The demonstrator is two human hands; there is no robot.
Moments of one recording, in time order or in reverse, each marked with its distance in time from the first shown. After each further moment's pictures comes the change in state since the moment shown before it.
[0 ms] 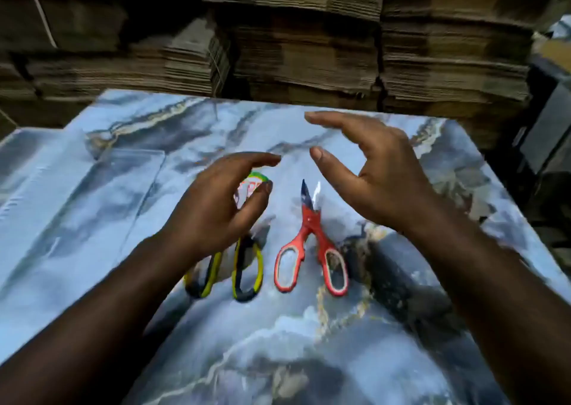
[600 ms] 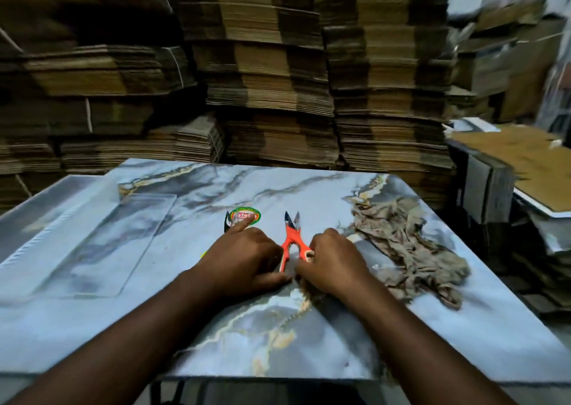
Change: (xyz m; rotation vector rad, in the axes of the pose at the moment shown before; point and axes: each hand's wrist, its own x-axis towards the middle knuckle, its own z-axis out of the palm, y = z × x) left_hand -0.063 0.023 0.036 0.531 -0.285 0.301; right_hand -0.114 -0.047 0.041 -0.436 -0.359 0.631
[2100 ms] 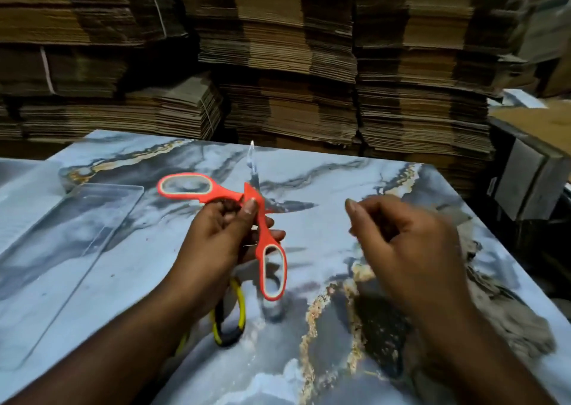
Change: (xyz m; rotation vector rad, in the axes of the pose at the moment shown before) left_hand 0.063 -0.013 0.002 -1.657 0.465 -0.912; right_hand 0.054 0.042 -0.045 0.390 0.485 -0.234
